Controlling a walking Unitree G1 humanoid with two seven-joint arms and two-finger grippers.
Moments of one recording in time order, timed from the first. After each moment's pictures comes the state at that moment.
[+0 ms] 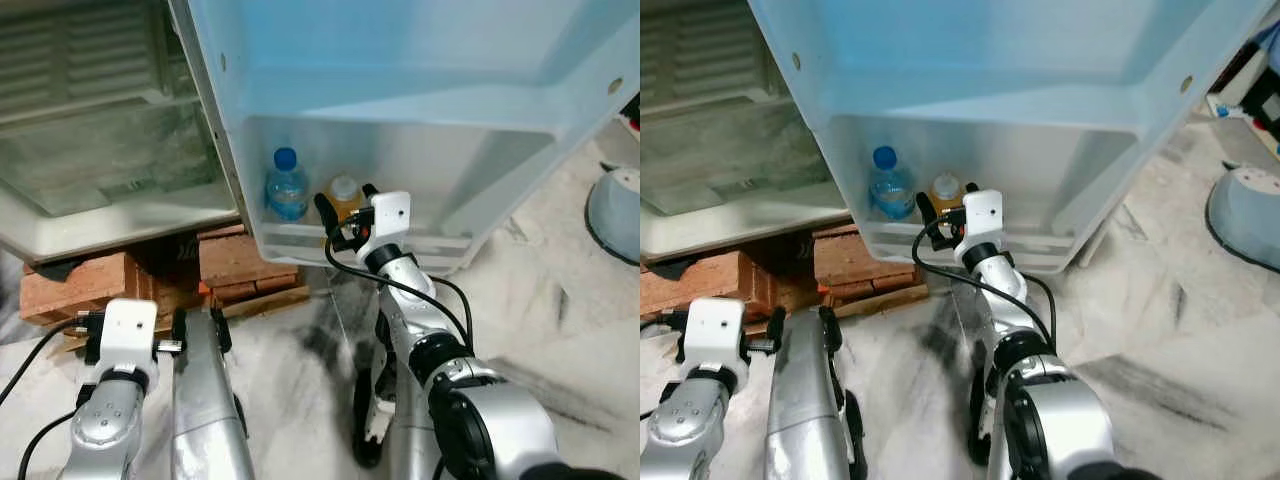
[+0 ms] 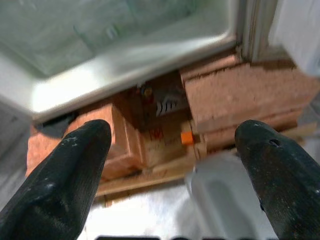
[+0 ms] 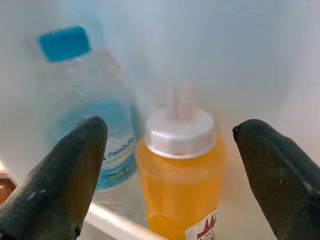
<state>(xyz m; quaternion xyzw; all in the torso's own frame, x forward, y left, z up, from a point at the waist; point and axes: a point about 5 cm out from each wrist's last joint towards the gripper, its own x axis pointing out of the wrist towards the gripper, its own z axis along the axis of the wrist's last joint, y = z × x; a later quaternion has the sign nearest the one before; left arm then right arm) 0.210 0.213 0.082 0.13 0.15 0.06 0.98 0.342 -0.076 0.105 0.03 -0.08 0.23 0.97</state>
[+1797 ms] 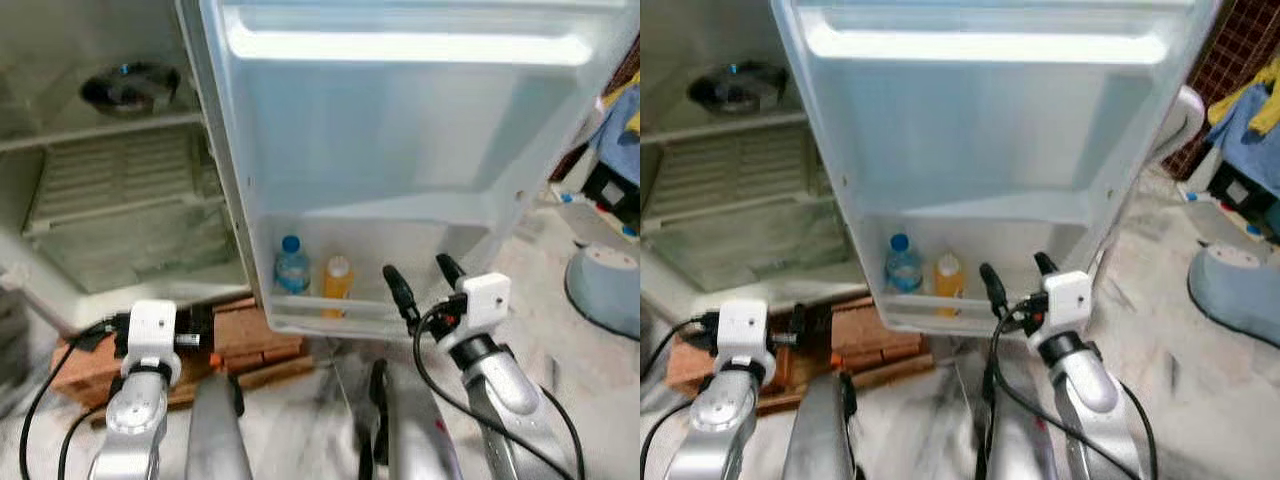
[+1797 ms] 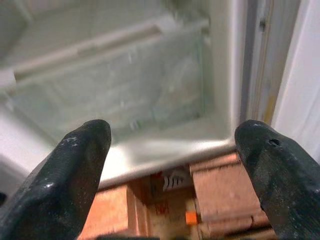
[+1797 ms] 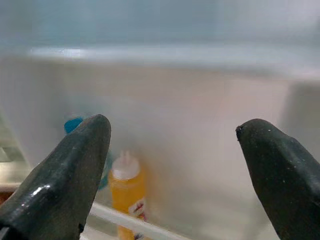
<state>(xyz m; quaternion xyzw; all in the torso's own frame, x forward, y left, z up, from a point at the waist) 0.220 0.208 0.049 0.11 0.13 0.06 0.98 0.223 -0.163 0.096 0.02 -0.01 0.15 0.99</state>
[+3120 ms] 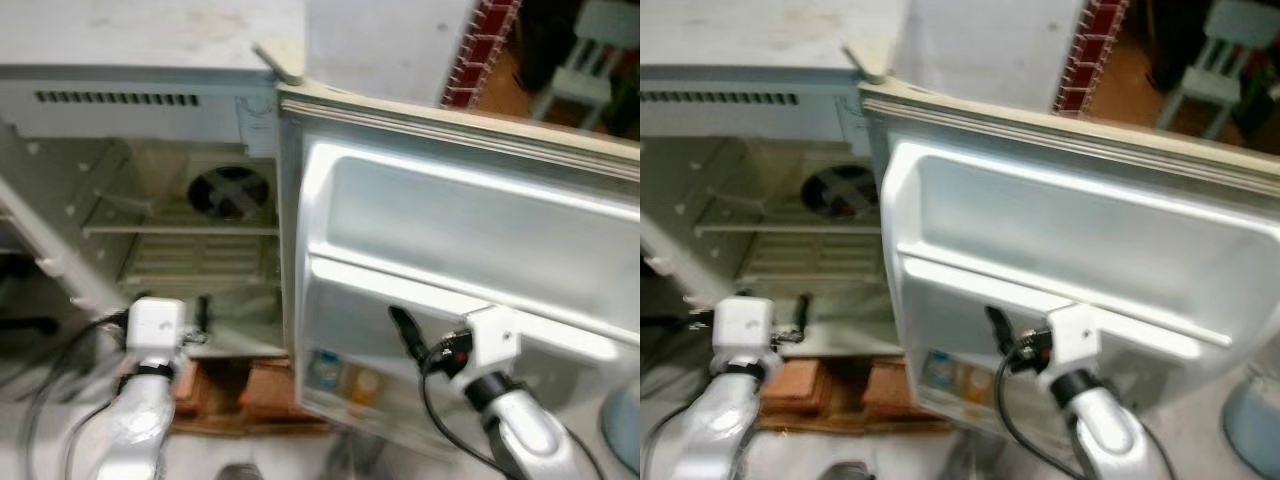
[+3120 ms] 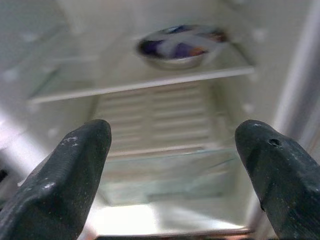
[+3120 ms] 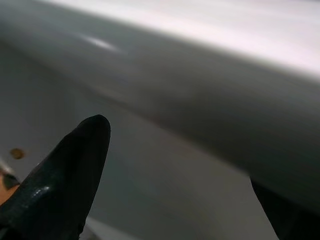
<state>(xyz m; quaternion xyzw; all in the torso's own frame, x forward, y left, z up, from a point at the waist) 0.223 0.179 0.064 0.10 0.08 0.00 0.99 0.193 -0.172 0.079 0.00 0.08 0.13 0.99</state>
